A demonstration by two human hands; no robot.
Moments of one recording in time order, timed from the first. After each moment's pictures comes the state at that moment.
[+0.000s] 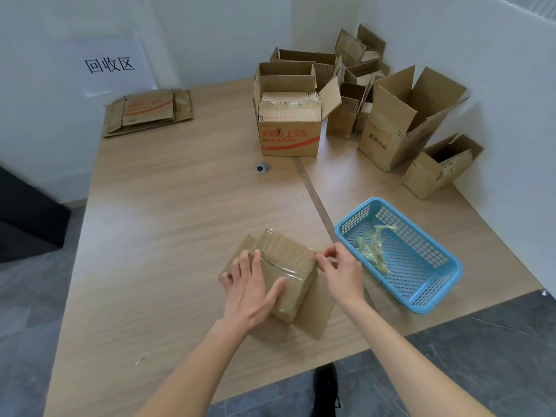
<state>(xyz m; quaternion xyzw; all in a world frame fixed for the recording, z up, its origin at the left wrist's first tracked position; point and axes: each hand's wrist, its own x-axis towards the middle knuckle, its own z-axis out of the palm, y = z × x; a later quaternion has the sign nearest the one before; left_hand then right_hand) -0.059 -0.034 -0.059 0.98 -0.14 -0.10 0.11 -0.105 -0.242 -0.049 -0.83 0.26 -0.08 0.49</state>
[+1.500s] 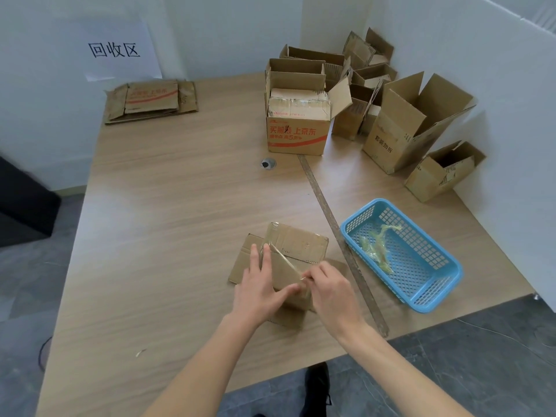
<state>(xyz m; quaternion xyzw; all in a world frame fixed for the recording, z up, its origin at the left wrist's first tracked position) -0.062 -0.030 -0.063 0.95 -0.14 -0.18 0.20 -0.138 -0.190 -0.018 -0.96 0.06 -0.07 0.25</state>
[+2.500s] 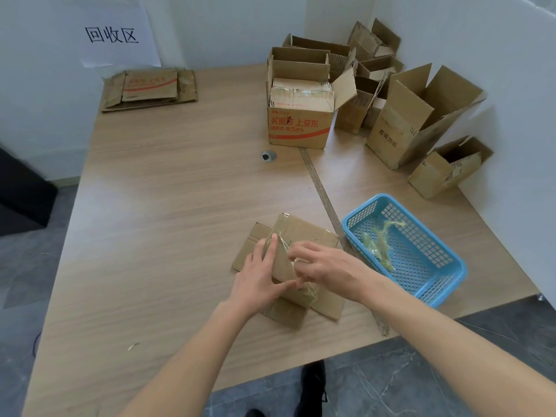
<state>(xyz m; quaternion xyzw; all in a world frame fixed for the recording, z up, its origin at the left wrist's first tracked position) -0.047 -0.030 -0.069 0.93 -0.18 -0.21 0.24 -0.084 -0.240 -0.005 -0.92 -0.37 0.00 0.12</state>
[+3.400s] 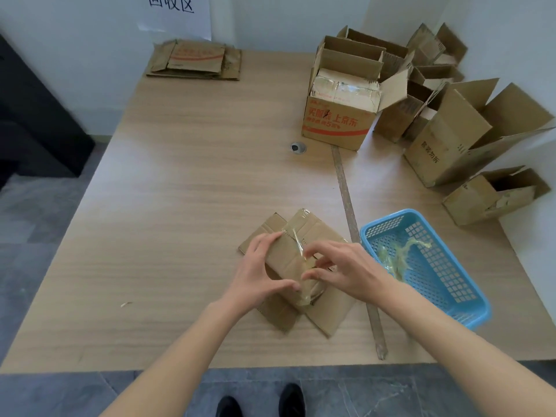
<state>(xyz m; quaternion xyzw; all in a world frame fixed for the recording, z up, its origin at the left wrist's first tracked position) -0.062 -0.024 -0.090 0.86 -0.12 -0.11 0.49 -0.071 -0.258 -0.016 -0.91 -0.26 0.04 0.31</state>
